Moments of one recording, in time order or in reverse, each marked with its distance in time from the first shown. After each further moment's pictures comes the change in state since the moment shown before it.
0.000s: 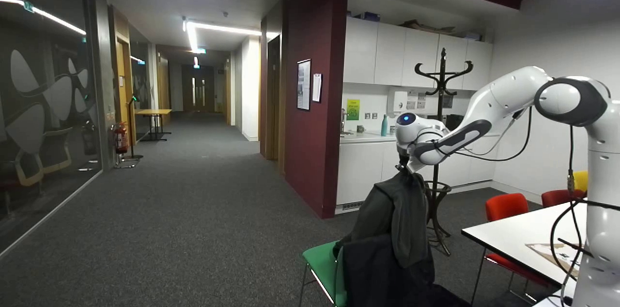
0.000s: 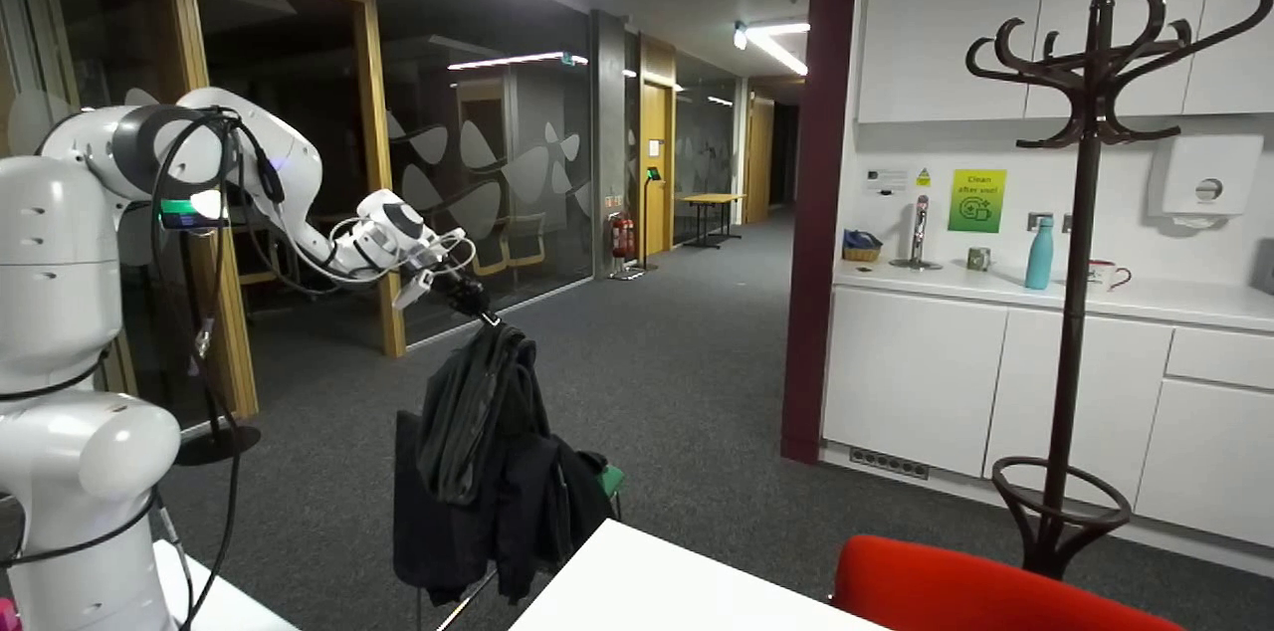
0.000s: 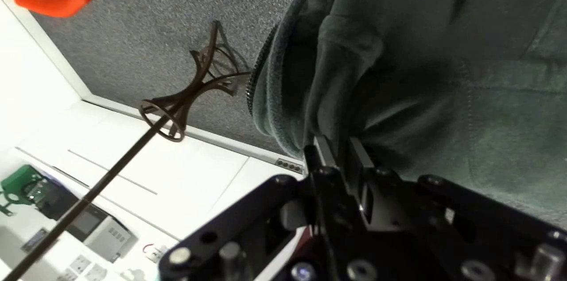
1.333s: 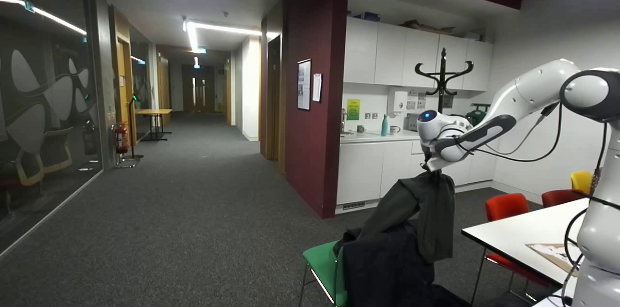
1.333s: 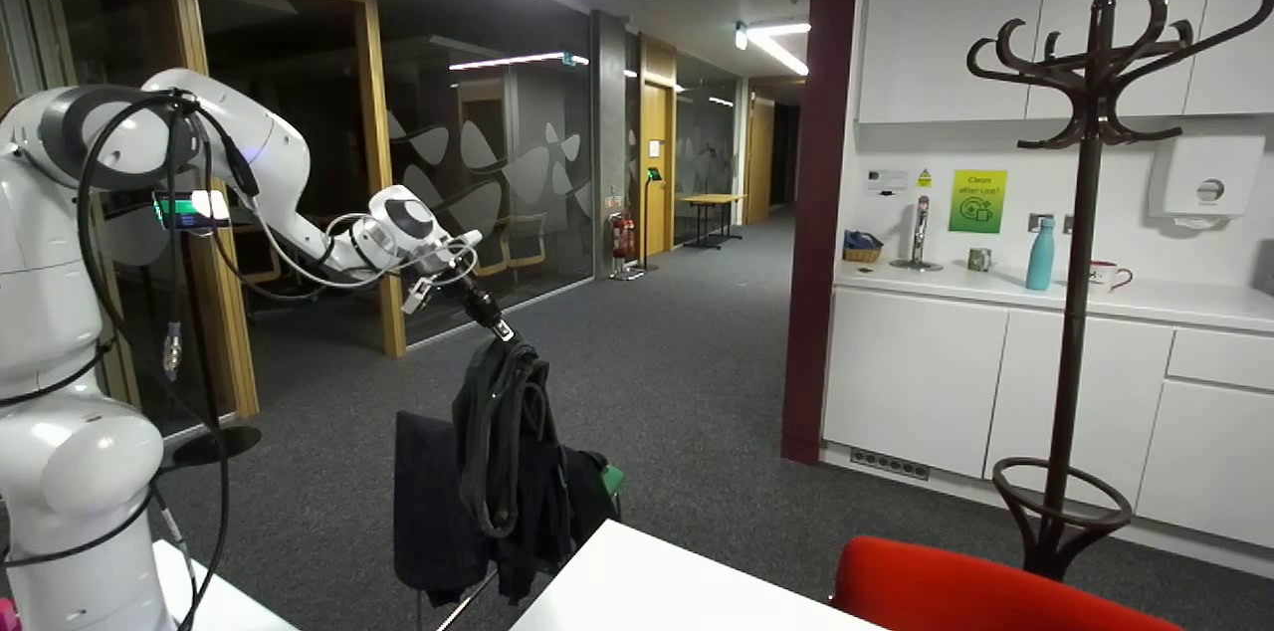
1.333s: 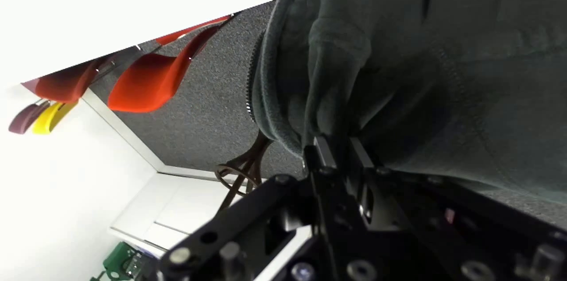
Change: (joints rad) arm -0.208 -0.149 0.072 -0.151 0.014 -0.062 0.137
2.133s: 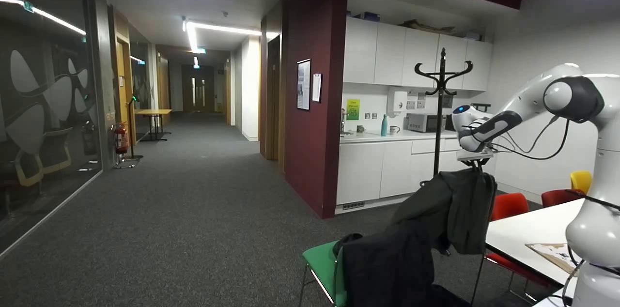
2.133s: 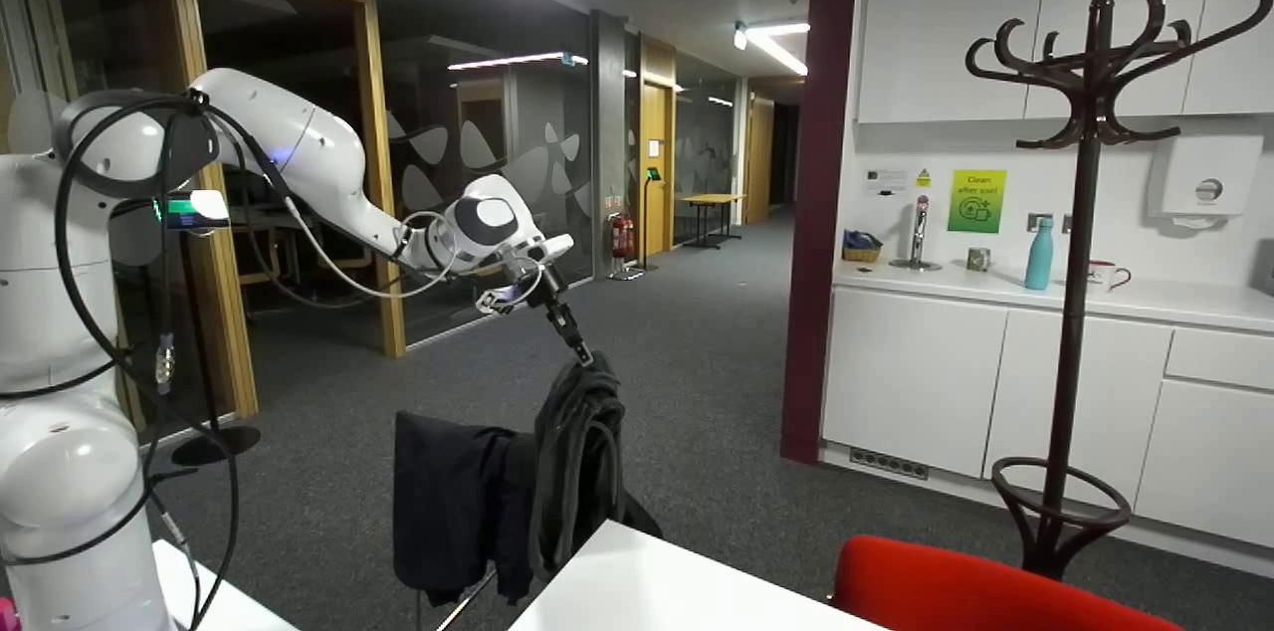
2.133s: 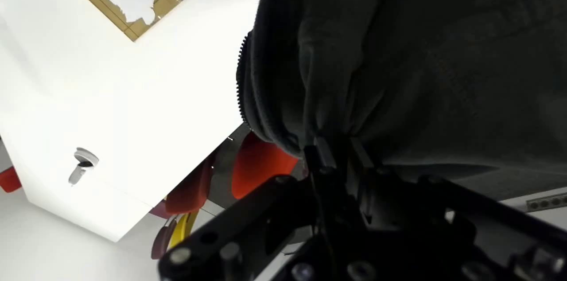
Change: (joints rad) arm -0.231 0.097 -0.164 0.146 0.159 0.005 0.026
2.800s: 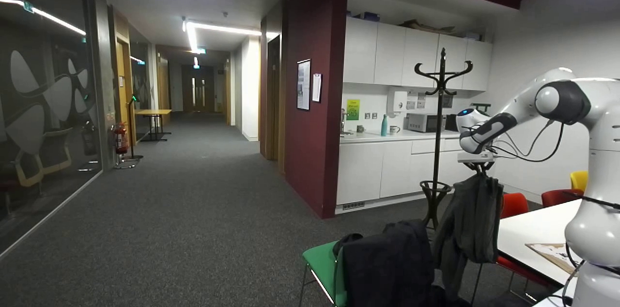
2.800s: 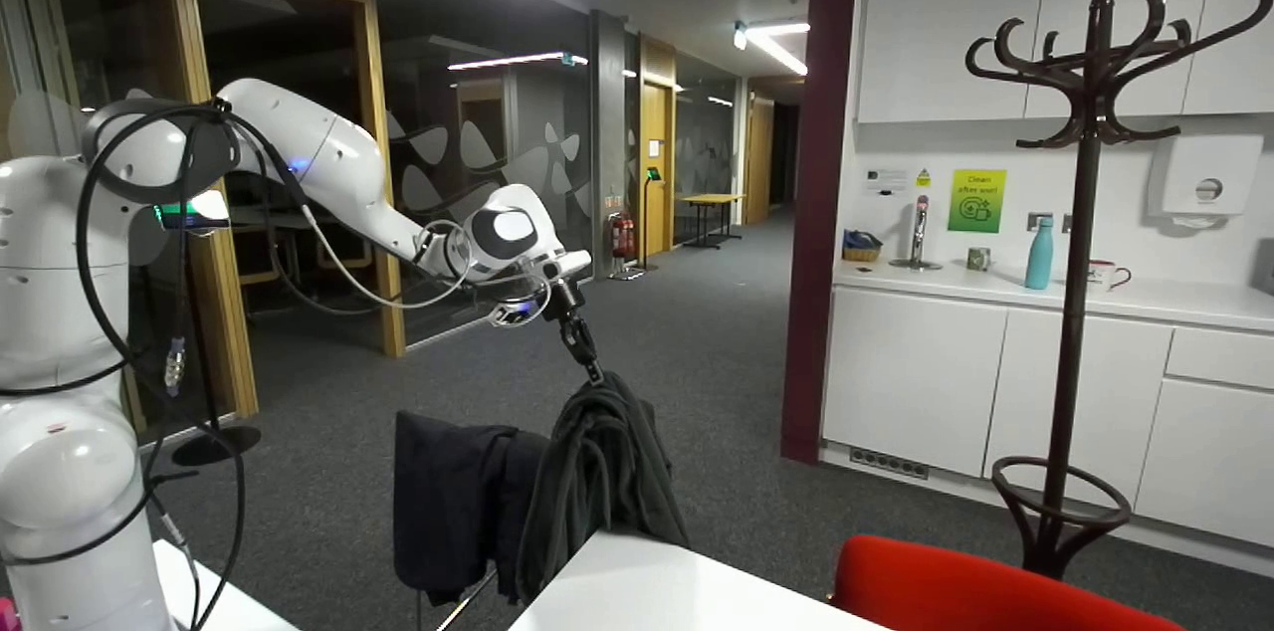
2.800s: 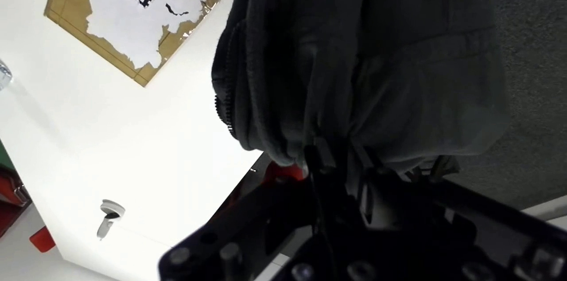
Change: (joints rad) arm -0.019 0.075 -0.038 0.048 0.100 -0.002 0.050
